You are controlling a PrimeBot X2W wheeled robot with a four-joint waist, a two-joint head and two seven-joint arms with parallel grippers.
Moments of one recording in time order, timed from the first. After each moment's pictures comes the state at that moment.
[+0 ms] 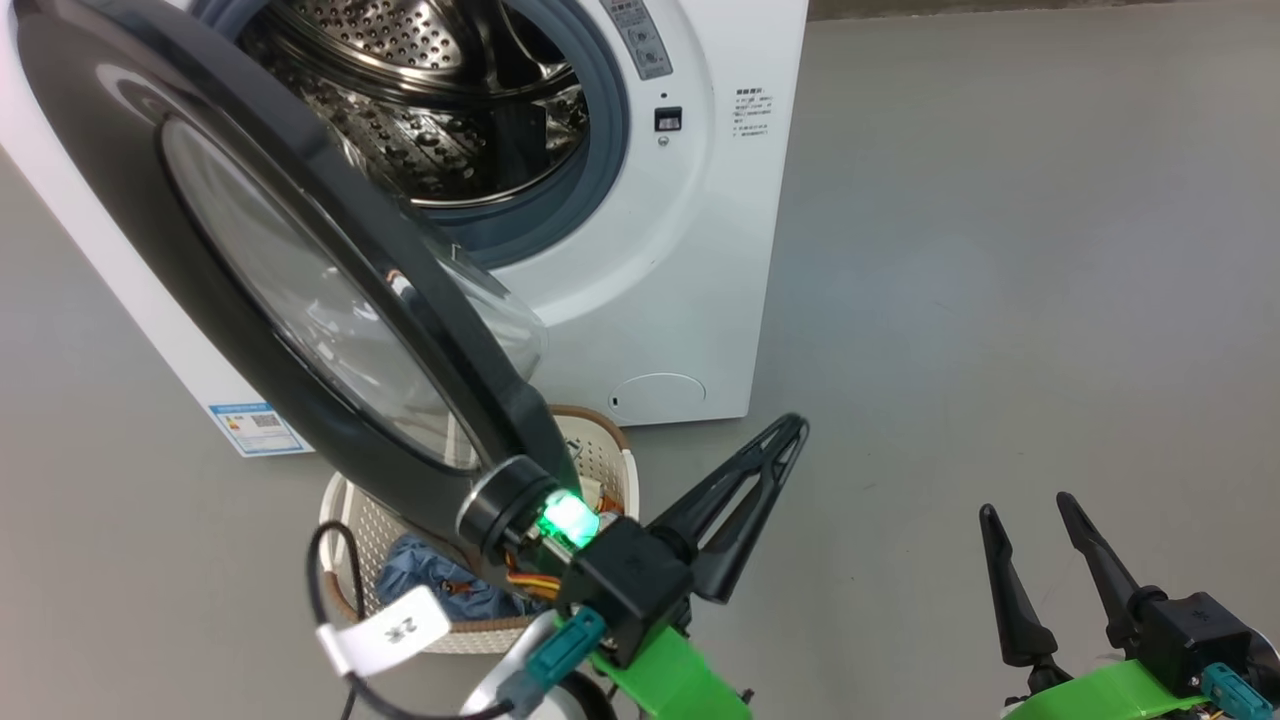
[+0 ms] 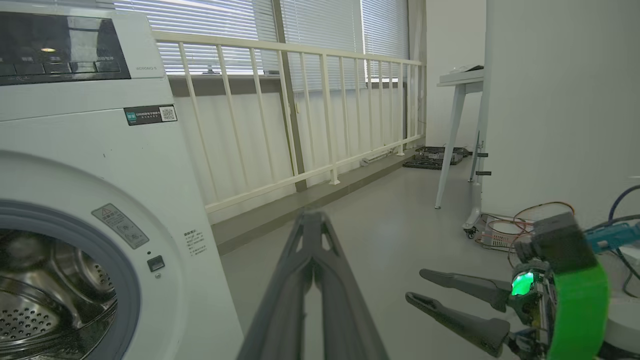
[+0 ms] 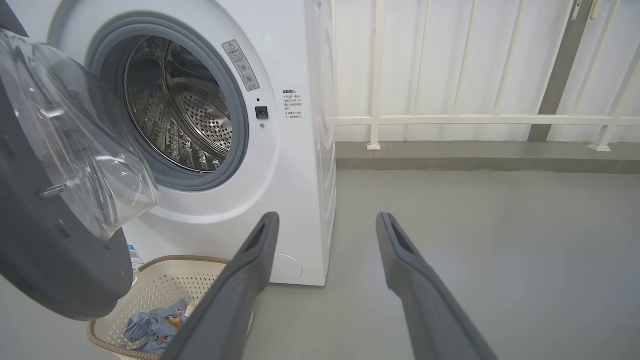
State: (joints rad) left arm -0.35 0.04 -0.72 -0.20 -0.22 -0.02 0.05; right arm 0.03 -0.06 -0.07 0.07 0.11 0.13 -0.25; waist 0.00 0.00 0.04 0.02
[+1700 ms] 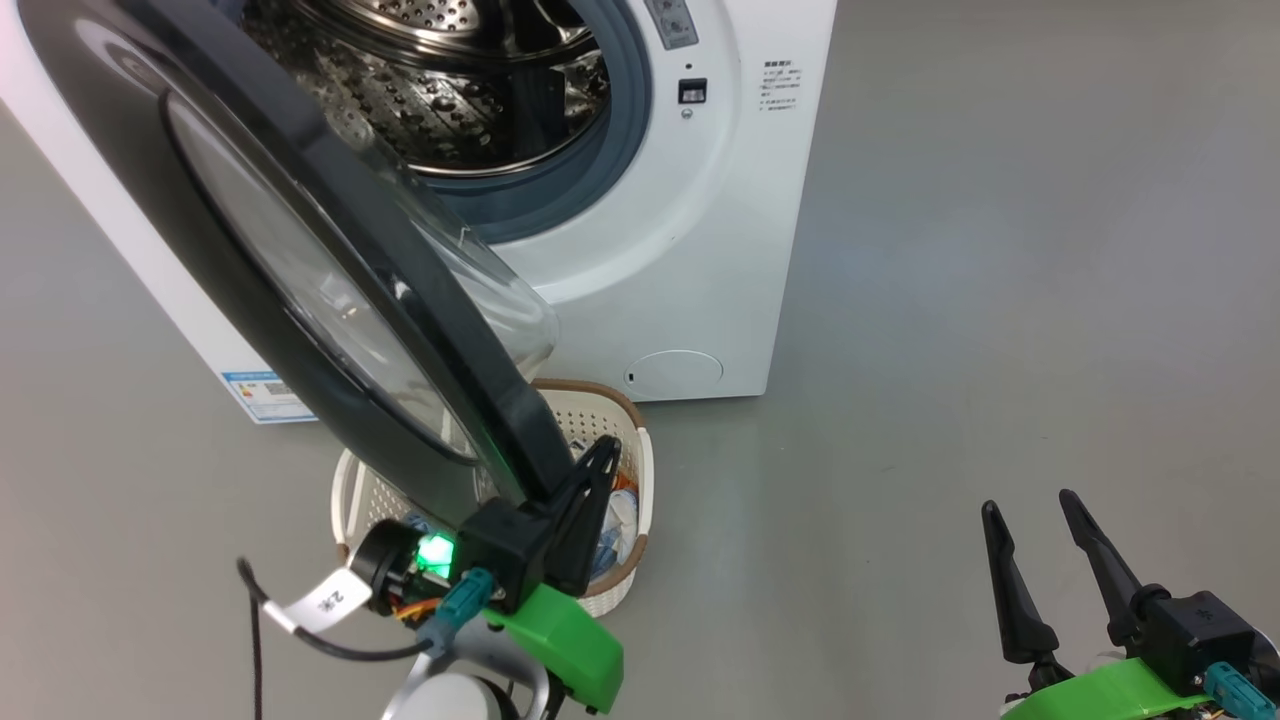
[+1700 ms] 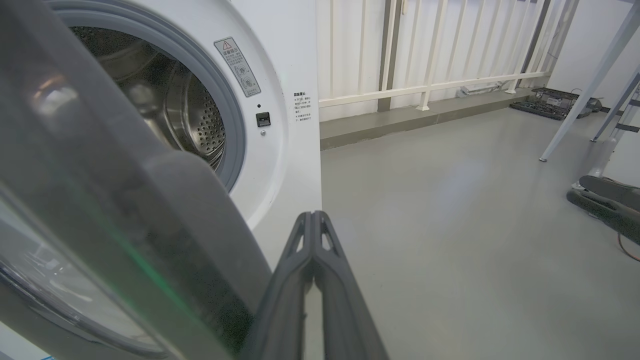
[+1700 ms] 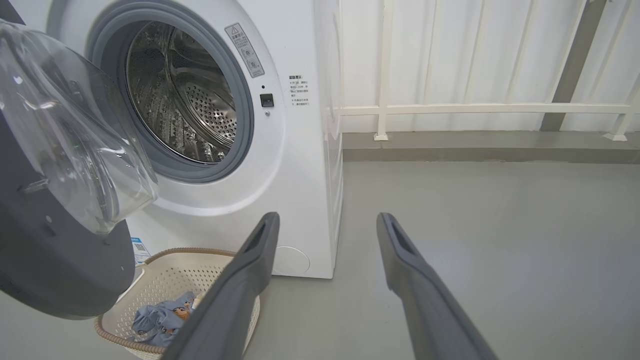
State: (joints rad) left arm -0.30 0.09 -0.61 0.09 -0.28 0.10 0.00; right arm 0.02 -0.05 -0.08 0.06 0.12 0.13 -0.25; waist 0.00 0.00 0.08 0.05
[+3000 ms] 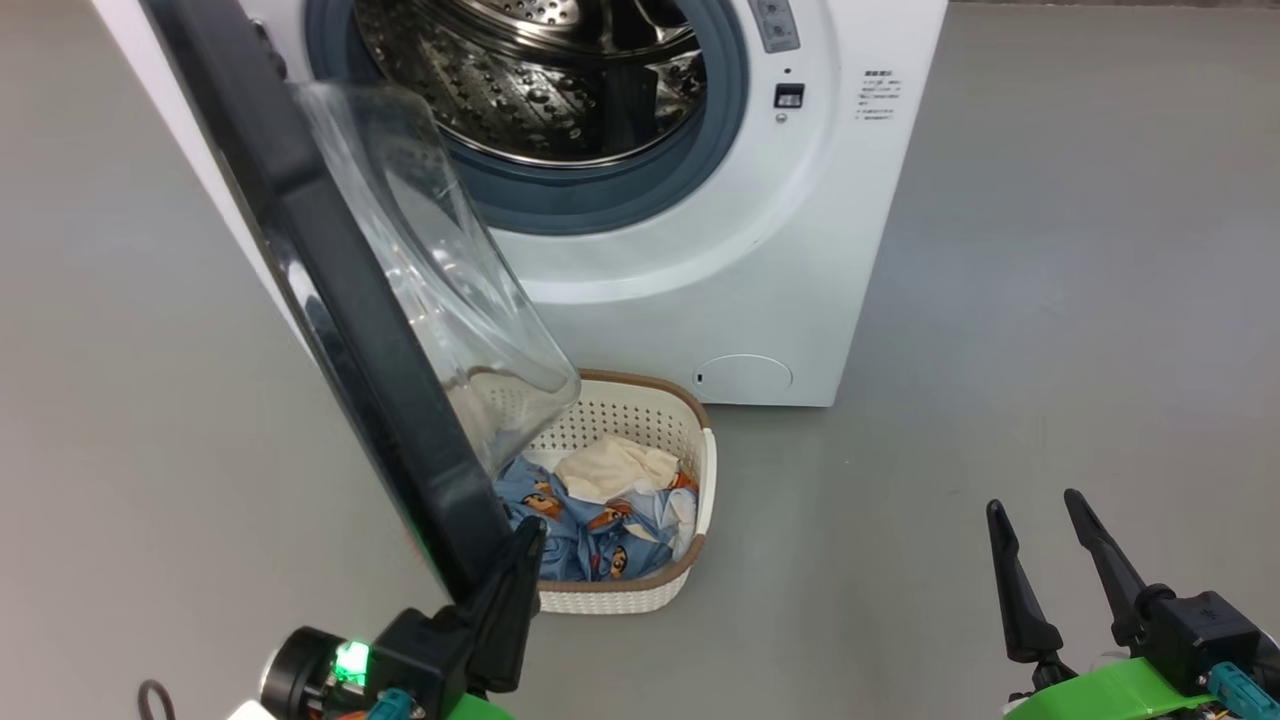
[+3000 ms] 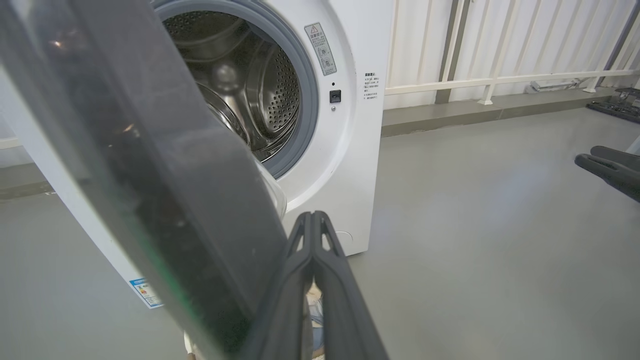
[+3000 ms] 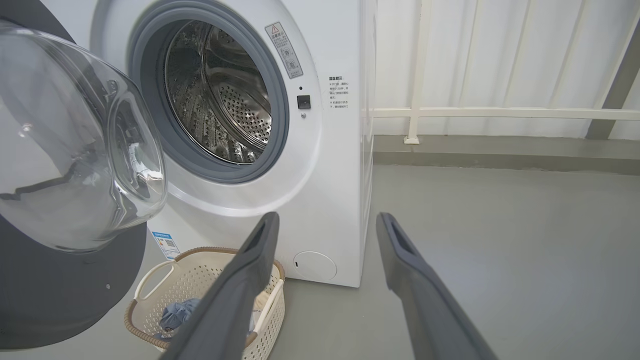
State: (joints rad) left arm -0.08 0.24 -0.59 -0.16 -0.28 0.21 0.00; right arm 0.02 -0.05 -0.09 0.06 0.12 0.13 -0.25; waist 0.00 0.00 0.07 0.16
